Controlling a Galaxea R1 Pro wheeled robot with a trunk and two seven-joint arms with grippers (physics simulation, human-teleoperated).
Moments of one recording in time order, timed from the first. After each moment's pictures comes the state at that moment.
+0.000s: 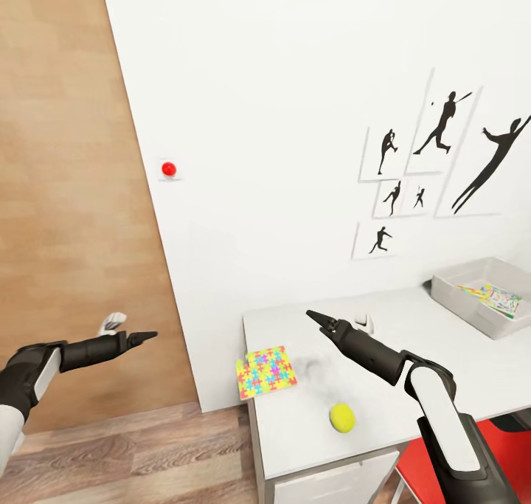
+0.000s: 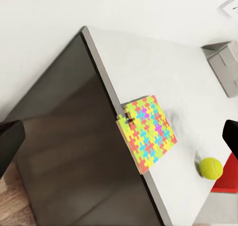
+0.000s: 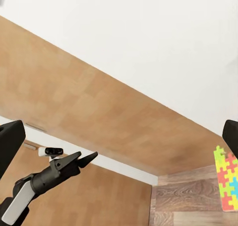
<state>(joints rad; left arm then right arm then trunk) -0.76 0.40 0.23 -0.60 0.11 0.66 -1.09 -0.35 -0.06 -0.03 -1.58 -1.07 0.84 0.13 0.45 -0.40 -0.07</state>
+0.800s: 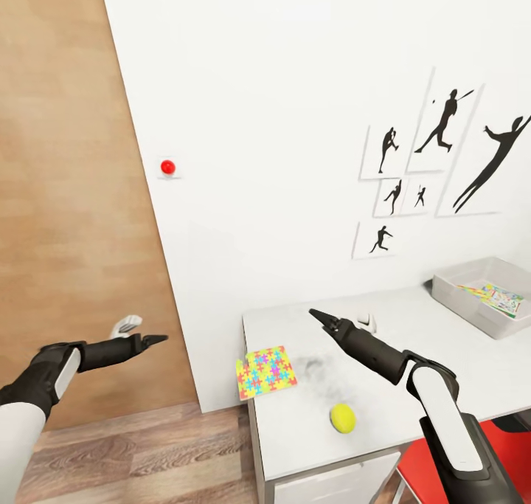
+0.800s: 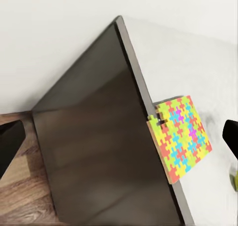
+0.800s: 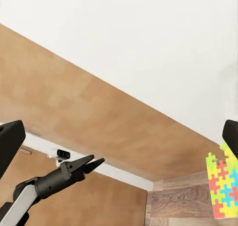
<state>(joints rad) -0.77 0.33 0.23 -0.59 0.10 0.67 -0.88 -0.35 -0.07 -0.03 -1.58 -1.07 0.81 0.13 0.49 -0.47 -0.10</state>
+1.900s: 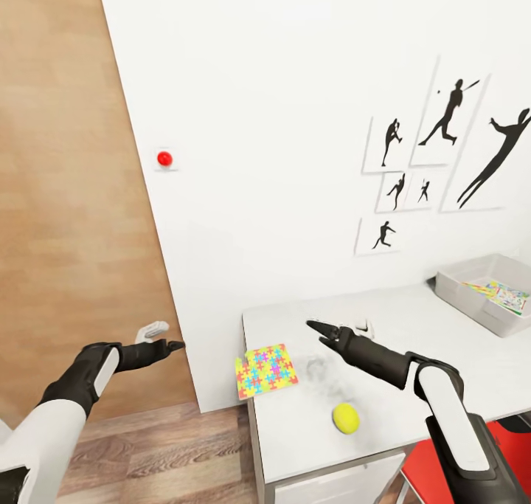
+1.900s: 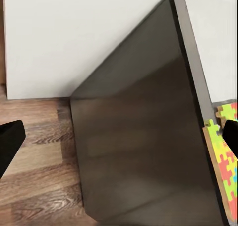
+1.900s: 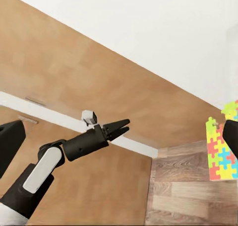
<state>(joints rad) -0.77 0.19 0.23 -0.59 0.10 0.66 -0.52 -0.35 -0.09 -0.05 -1.58 -1.08 0.99 0.17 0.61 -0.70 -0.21</state>
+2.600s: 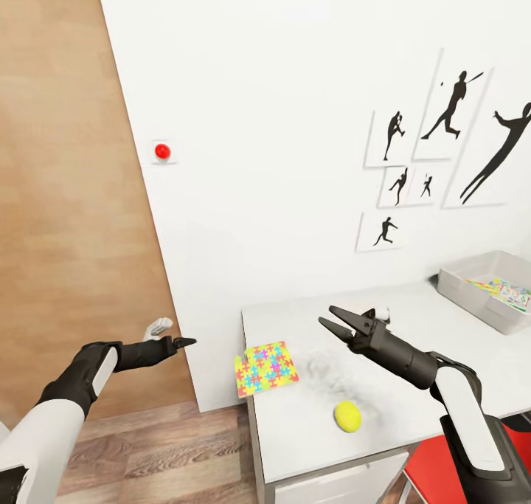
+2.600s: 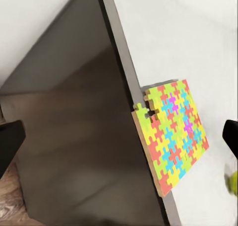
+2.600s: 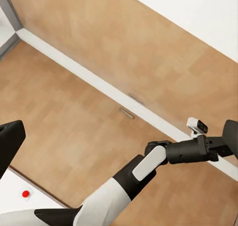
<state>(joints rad) -0.77 0.20 0.23 -0.59 0.10 0.72 -0.80 -0.35 -0.11 -0.13 -1.58 -1.07 1.04 0.71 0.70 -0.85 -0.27</state>
